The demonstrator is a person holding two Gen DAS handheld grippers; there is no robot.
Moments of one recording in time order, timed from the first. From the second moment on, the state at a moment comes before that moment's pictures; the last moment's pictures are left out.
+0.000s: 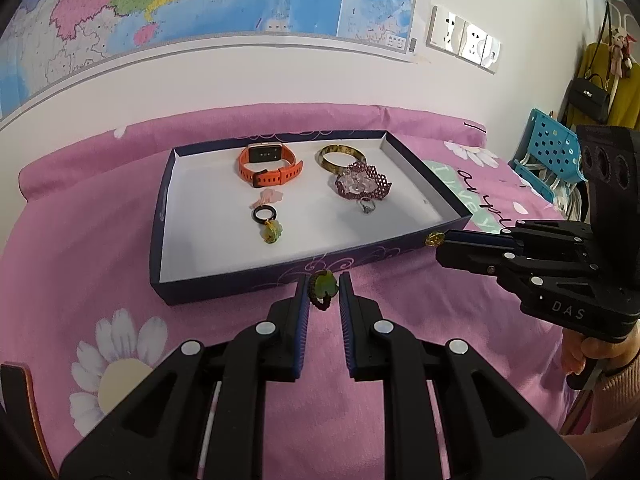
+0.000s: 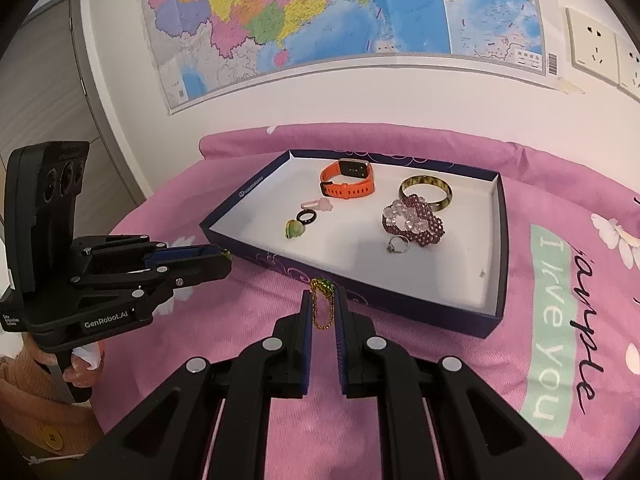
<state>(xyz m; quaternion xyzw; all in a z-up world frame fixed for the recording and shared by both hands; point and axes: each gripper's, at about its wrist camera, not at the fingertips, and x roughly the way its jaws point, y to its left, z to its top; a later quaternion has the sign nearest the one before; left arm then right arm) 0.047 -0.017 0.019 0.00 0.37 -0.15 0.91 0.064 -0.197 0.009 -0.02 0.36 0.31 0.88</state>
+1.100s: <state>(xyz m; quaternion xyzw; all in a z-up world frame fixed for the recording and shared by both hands) 0.078 -0.019 0.029 0.01 0.36 -0.15 0.92 0.103 -0.194 0.013 -0.02 0.35 0.29 0.89</state>
